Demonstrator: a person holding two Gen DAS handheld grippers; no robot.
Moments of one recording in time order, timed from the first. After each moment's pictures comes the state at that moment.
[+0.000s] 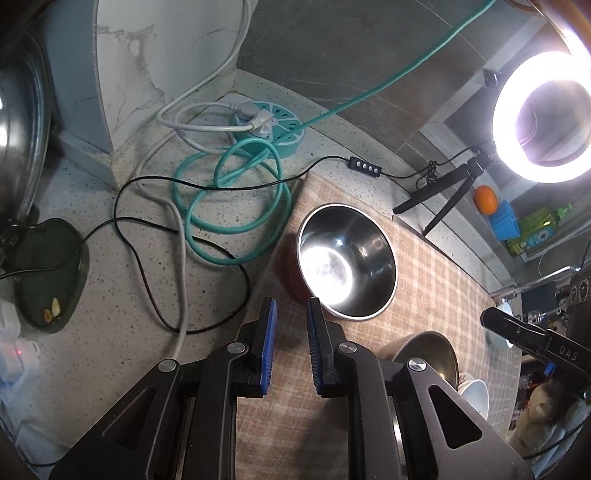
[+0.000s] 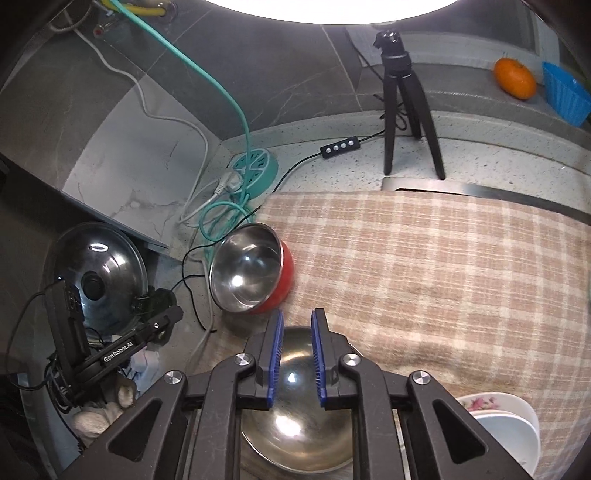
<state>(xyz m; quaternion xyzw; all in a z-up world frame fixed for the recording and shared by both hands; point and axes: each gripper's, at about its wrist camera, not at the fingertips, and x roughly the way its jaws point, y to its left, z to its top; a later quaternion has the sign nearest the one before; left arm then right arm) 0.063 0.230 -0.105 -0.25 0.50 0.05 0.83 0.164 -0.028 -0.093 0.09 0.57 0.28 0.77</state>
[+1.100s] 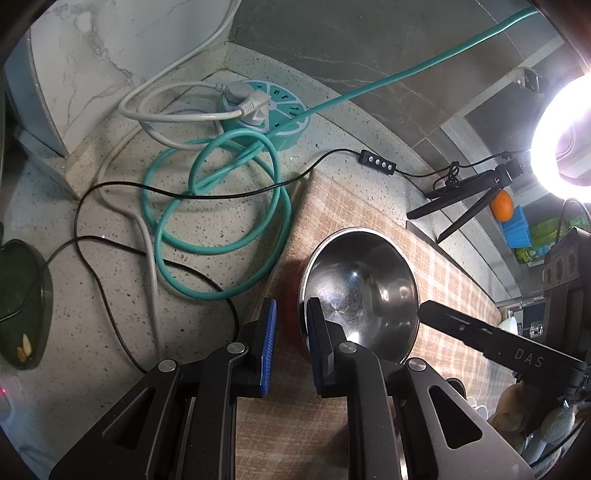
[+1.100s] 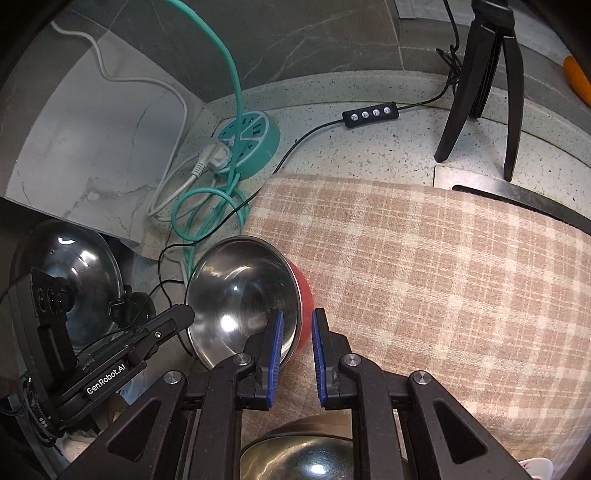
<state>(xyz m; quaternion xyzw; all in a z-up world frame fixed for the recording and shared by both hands) 0.118 0.240 -0.141 -0.26 0.53 0.03 0.80 0.224 0.051 -0.158 0.05 0.62 0.27 0.73</state>
